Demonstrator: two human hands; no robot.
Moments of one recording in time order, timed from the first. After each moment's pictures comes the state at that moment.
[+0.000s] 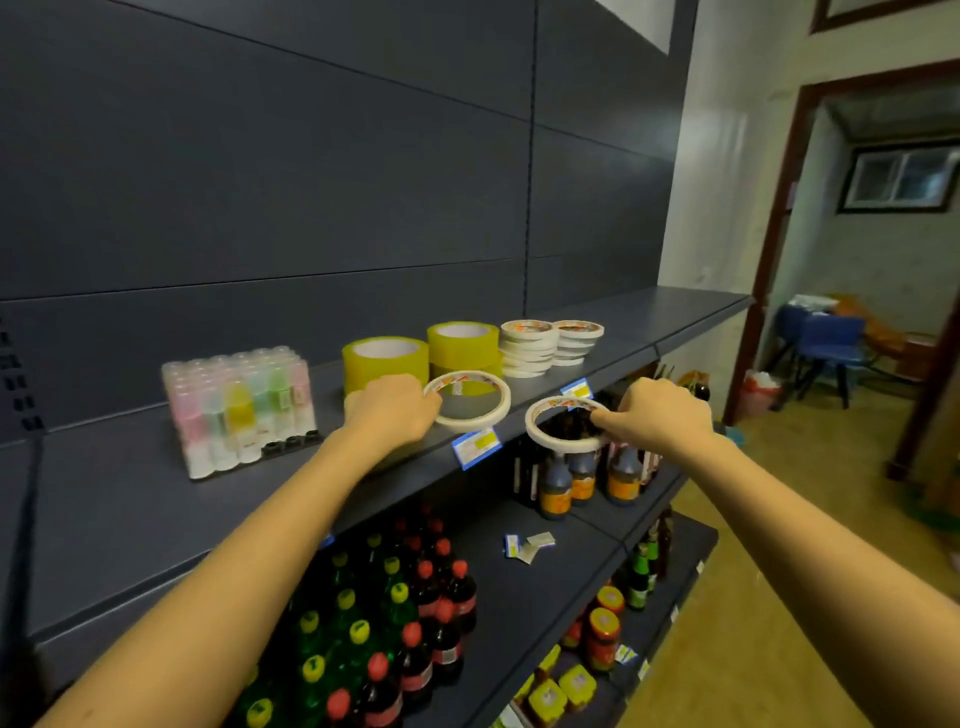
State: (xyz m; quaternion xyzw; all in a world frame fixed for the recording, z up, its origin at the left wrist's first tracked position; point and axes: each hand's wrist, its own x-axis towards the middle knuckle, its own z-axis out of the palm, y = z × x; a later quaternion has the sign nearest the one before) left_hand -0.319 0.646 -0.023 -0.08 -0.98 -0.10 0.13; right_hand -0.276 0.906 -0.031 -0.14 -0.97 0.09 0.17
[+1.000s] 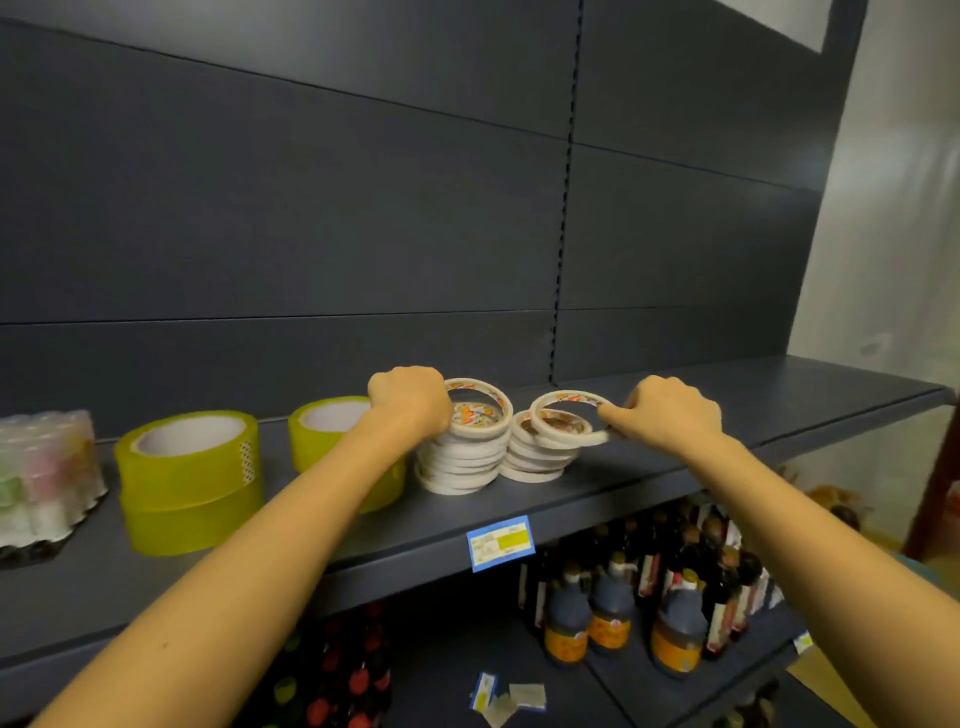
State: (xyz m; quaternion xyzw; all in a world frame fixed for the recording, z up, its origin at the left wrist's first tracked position) left_hand -0.524 0.845 0.019 0.12 -0.98 0.03 0.17; right_hand -0.543 1.083 0.017 0.00 -0.97 0.14 0.19
